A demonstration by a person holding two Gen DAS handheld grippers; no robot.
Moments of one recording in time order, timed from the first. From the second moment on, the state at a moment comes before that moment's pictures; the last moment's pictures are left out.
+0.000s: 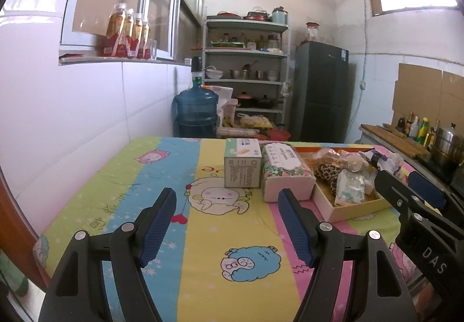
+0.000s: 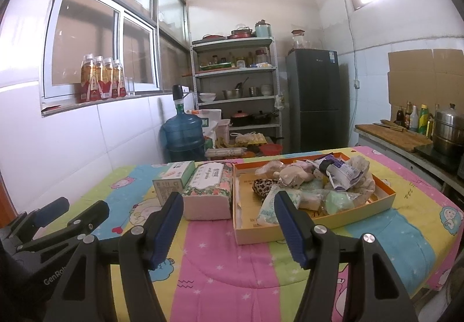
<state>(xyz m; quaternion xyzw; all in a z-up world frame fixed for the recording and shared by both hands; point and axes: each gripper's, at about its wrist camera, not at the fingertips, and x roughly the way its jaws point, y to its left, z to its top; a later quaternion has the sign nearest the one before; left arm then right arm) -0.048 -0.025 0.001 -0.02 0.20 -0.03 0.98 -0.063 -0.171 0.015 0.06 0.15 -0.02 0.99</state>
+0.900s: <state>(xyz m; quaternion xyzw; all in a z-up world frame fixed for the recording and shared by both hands) -0.046 -0.029 0.000 -0.01 0.21 -0.04 0.98 -0.059 -0.172 0.012 0.06 0.16 -0.02 0.99</state>
